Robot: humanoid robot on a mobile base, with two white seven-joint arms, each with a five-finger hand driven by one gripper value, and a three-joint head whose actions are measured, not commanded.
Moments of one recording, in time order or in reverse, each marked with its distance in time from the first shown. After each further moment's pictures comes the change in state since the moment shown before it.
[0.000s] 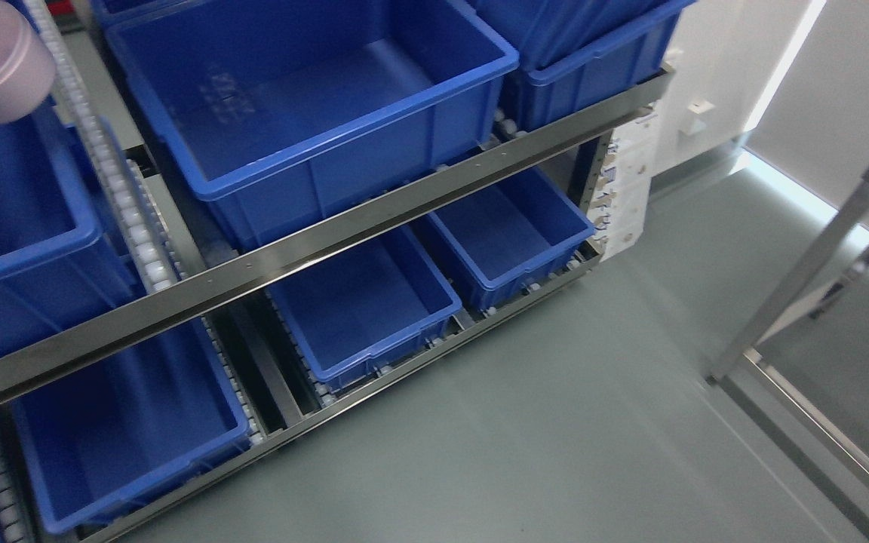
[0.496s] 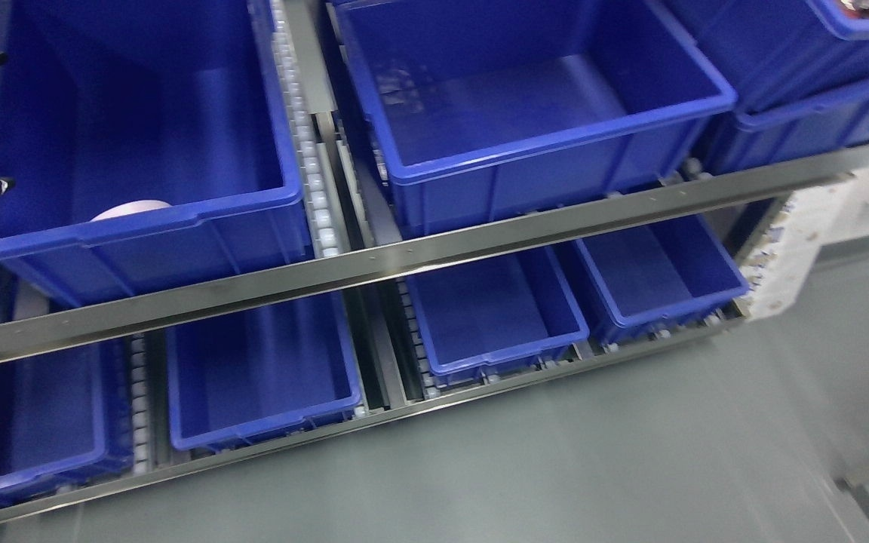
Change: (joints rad) left arm -0.013 -0.008 -0.030 -0.007 0.016 0.059 -0.106; right arm 0.000 0.000 0.000 0.000 0.000 0.000 0.000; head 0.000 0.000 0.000
